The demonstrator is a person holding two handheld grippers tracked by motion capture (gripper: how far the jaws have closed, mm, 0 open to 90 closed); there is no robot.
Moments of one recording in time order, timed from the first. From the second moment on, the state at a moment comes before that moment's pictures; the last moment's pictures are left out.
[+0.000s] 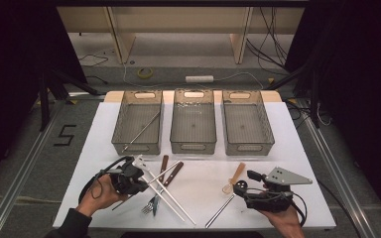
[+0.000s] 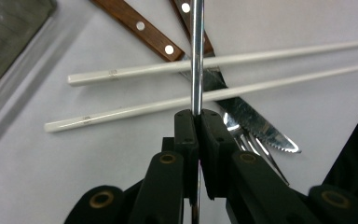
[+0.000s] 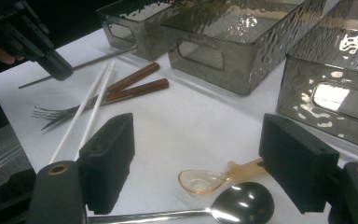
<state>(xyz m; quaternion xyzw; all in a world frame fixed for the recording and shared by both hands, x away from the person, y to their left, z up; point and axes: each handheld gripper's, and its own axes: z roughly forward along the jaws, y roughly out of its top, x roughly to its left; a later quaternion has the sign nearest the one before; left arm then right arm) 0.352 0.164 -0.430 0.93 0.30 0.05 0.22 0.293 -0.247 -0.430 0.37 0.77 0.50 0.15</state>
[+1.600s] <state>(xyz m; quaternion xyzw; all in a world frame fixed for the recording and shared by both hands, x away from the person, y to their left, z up) 0.451 0.204 -0.345 0.78 0.43 0.22 0.40 0.295 -0.250 -0.431 0.38 0.76 0.50 0.14</state>
